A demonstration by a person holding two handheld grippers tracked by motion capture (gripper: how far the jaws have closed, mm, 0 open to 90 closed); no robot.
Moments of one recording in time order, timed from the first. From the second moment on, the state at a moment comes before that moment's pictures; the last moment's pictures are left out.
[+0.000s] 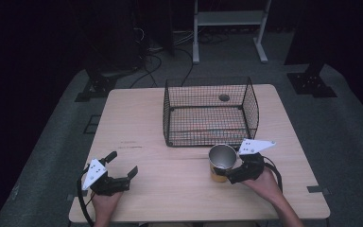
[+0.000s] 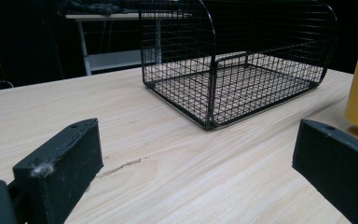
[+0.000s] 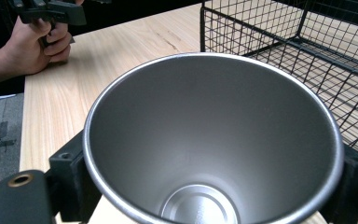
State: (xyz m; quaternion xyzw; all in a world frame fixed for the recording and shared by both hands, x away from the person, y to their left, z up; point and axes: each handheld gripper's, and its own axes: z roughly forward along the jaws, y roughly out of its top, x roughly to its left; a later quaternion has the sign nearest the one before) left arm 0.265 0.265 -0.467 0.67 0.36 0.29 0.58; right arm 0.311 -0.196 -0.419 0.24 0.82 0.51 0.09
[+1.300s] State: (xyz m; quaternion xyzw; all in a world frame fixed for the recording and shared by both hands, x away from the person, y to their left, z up) left arm 0.265 0.265 -0.467 0.67 0.36 0.29 0.58; right arm 0.351 -0.185 -0.361 0.20 0.82 0.53 0.08
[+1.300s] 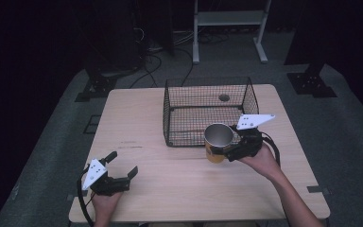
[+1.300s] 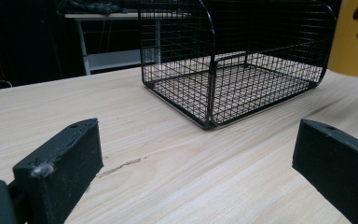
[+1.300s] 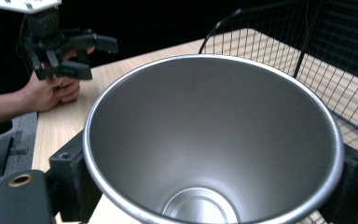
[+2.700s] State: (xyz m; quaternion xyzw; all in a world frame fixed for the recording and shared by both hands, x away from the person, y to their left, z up) left arm 0.266 0.265 -0.468 0.67 0.35 0.29 0.58; right arm 0.436 -0.139 -0.313 0.19 0.83 0.52 0.05
